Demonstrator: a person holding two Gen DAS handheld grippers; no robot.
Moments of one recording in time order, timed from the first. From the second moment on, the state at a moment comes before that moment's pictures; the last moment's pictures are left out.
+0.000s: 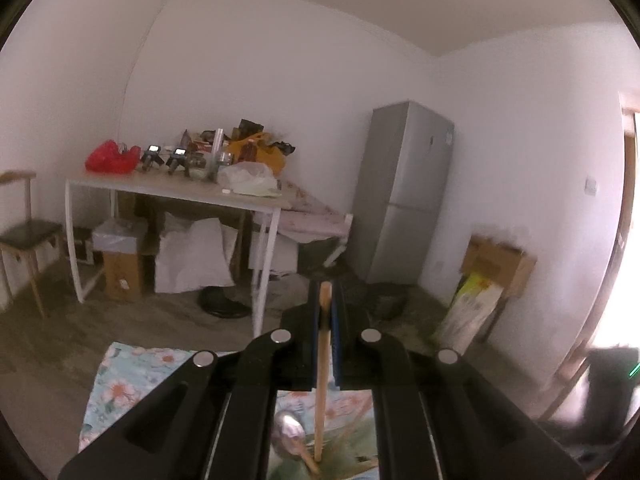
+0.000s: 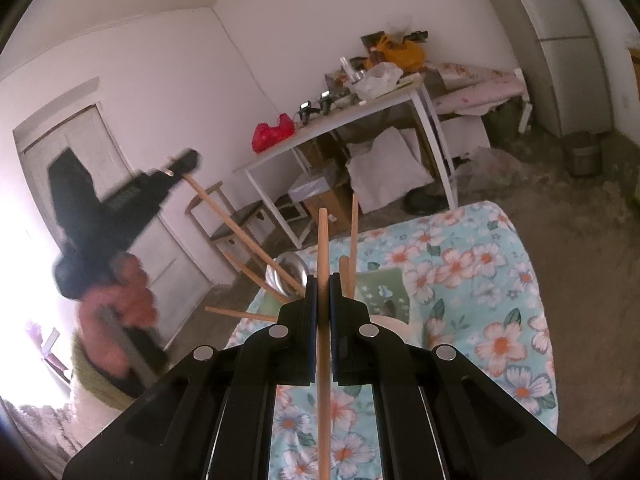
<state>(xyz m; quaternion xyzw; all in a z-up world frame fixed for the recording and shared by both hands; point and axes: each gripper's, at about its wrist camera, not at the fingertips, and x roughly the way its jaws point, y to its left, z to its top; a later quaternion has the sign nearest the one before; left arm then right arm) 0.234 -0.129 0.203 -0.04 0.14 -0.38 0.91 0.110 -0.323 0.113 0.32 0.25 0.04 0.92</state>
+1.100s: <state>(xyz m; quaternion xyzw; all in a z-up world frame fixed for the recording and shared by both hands) 0.143 0.007 0.068 -0.06 0.28 -0.30 0.91 0.229 -0.292 0.170 0.23 0.06 -0.05 0.97</state>
